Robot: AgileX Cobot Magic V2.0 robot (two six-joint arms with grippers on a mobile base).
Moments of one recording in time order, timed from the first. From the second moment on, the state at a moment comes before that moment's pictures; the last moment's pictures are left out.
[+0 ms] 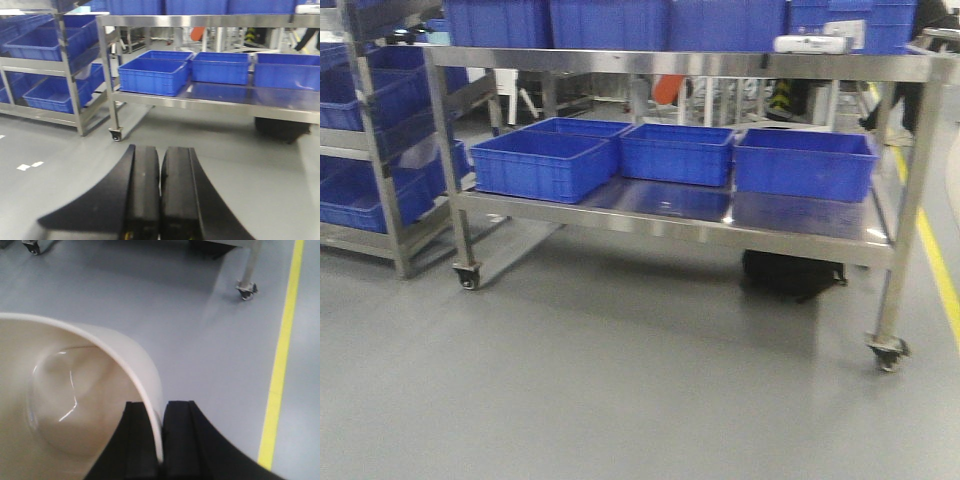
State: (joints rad) left arm -0.07 -0.01 0.01 0.00 0.13 0.02; right arm 0.07 0.46 -0.60 -0.03 0.78 0.14
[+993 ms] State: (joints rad) left arm -0.07 -0.01 0.01 0.00 0.13 0.02; right arm 0.07 0.46 -0.60 -0.03 0.78 0.14
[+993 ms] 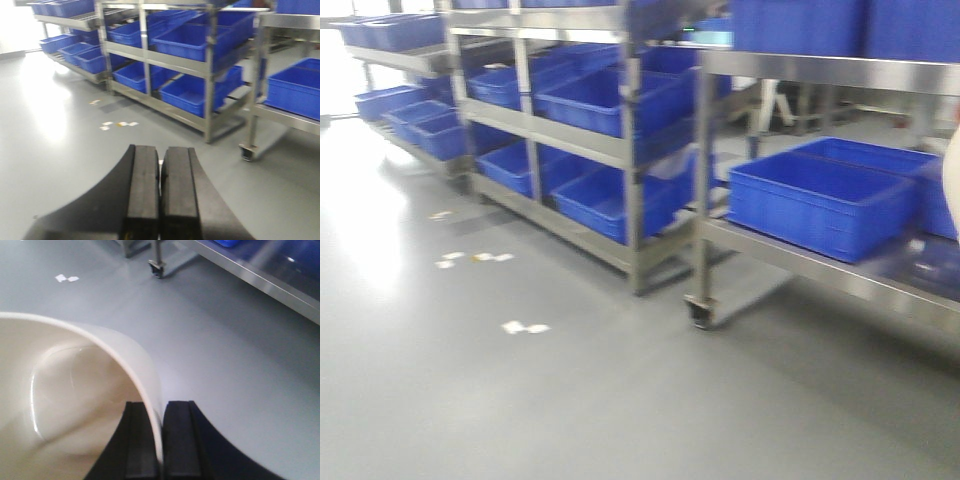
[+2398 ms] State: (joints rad) left arm -0.07 -0.01 0.01 0.00 0.13 0.02; right arm 0.07 0.46 -0.60 -0.03 0.78 0.14
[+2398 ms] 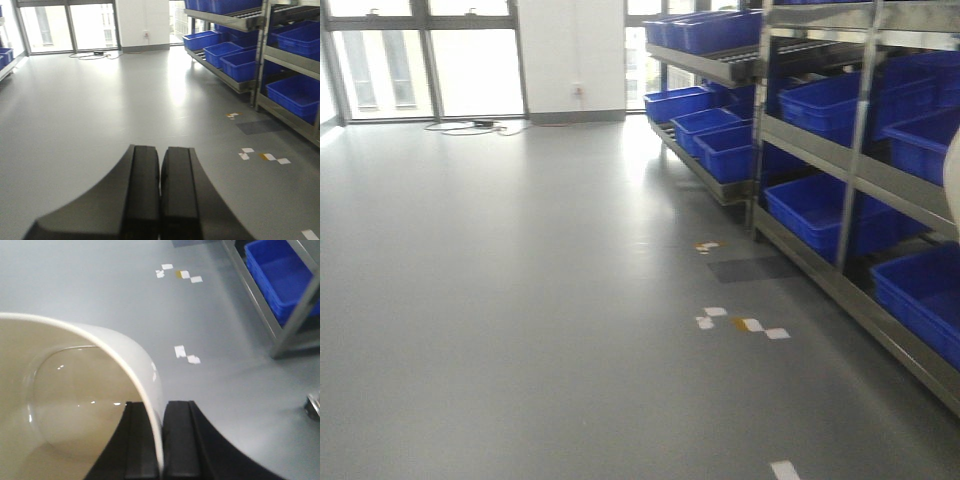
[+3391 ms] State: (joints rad) left arm -0.07 -0.01 0.01 0.00 0.13 0.02; right arm 0.07 0.46 -0.60 -0.03 0.78 0.14
